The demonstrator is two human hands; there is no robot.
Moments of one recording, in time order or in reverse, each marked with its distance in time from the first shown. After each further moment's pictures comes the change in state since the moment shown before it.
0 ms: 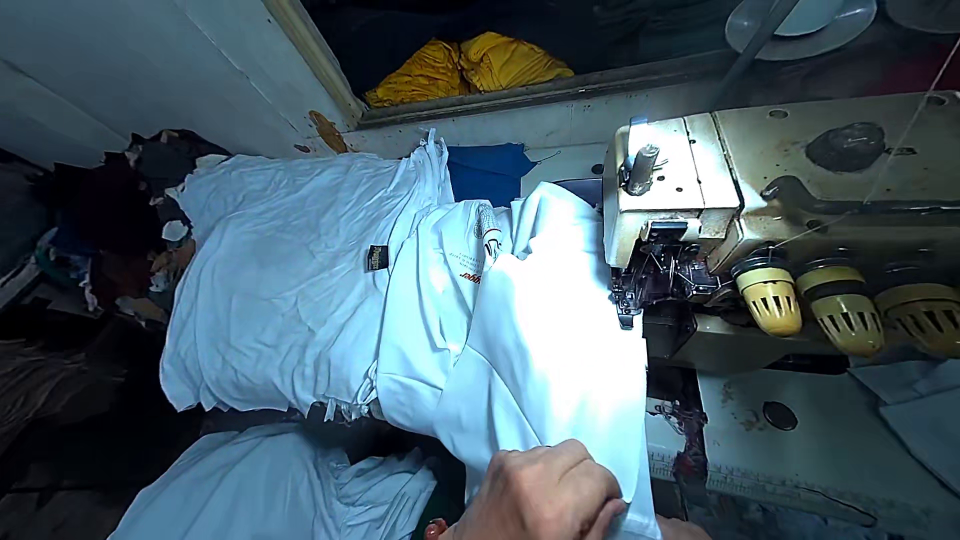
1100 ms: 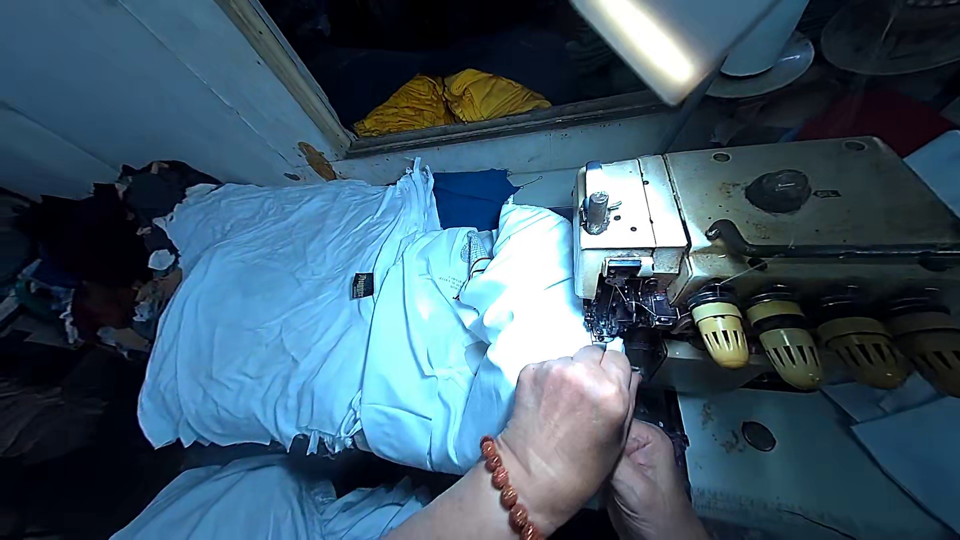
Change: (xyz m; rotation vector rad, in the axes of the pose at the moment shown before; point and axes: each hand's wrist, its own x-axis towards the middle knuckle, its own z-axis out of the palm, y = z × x) left_hand 0.101 -0.011 0.017 0.530 0.173 0.027; right_hand 0.093 -0.030 0.026 0.150 0.380 -0.105
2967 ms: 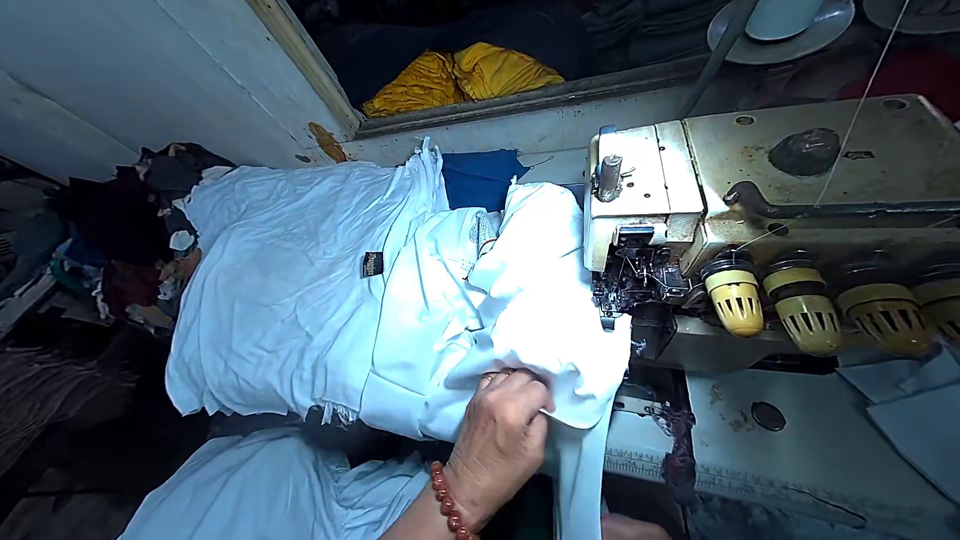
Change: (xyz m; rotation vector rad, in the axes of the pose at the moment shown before) left_hand -0.096 -0.036 0.012 -0.227 -0.061 -0.222; right_hand -0.070 0.018 -0.071 -0.630 -0.695 -0.123
